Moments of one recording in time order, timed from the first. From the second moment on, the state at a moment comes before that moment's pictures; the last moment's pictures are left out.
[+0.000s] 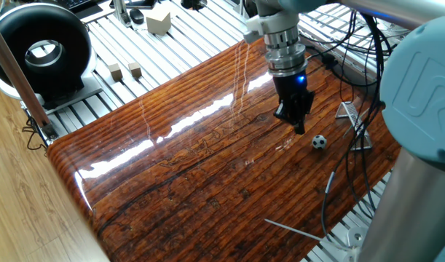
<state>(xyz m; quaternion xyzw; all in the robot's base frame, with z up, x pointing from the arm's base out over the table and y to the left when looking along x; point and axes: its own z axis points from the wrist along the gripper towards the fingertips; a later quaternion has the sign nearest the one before) 0.381 -0.085 0.034 0.00 -0.97 -0.04 0.26</state>
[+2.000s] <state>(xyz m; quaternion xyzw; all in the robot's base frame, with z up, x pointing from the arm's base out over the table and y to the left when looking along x) 0.344 -0.145 0.058 0.02 -0.94 0.06 0.33</state>
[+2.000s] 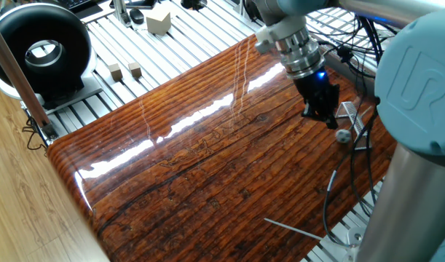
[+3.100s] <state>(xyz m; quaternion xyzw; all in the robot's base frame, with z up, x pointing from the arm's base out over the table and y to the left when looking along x) 0.469 -0.033 0.065 -0.01 -1.00 -0.05 0.08</state>
